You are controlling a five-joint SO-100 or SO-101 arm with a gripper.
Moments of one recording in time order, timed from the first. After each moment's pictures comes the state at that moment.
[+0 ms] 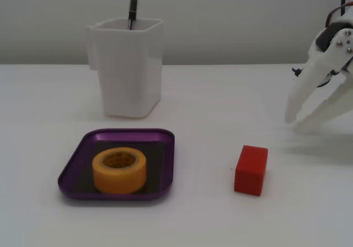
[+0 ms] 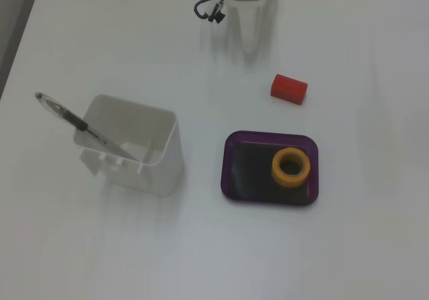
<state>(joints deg) 1.0 192.6 176.9 61.4 3.4</state>
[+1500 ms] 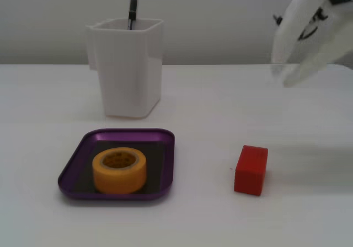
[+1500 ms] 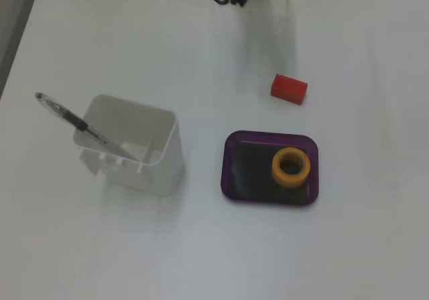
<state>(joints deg) -11.8 148.5 134.7 53.3 11.2</state>
